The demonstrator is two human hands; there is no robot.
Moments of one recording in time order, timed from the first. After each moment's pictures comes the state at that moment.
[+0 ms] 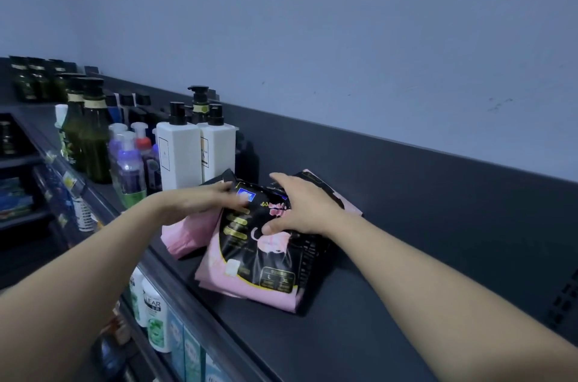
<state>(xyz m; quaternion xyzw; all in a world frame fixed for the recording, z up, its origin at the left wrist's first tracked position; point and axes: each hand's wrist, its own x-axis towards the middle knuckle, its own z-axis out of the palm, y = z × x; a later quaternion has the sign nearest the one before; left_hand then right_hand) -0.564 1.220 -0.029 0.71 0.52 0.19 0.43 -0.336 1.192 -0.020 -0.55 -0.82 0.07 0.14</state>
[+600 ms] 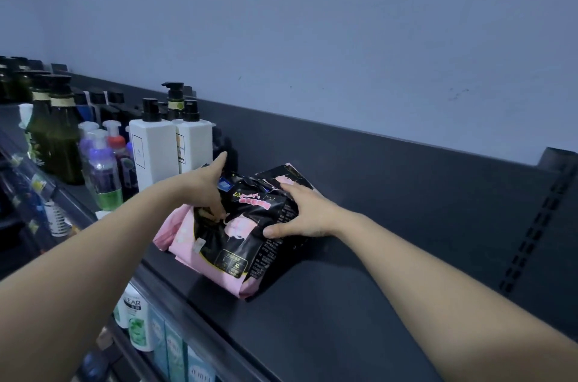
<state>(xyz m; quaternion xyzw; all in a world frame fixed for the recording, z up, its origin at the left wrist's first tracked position) -0.517 1.217 -0.008 0.76 0.60 0.12 0.23 -0.291 1.166 -0.030 -0.60 -0.78 0.14 0.14</state>
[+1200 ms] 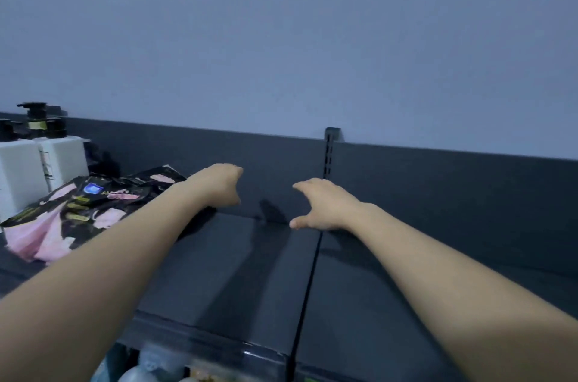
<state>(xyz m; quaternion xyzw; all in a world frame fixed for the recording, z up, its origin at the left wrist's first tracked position) -0.312 1.066 0.026 0.89 0.45 0.06 -0.03 -0.131 0.938 0.014 -0.75 -0.66 -0.02 0.06</state>
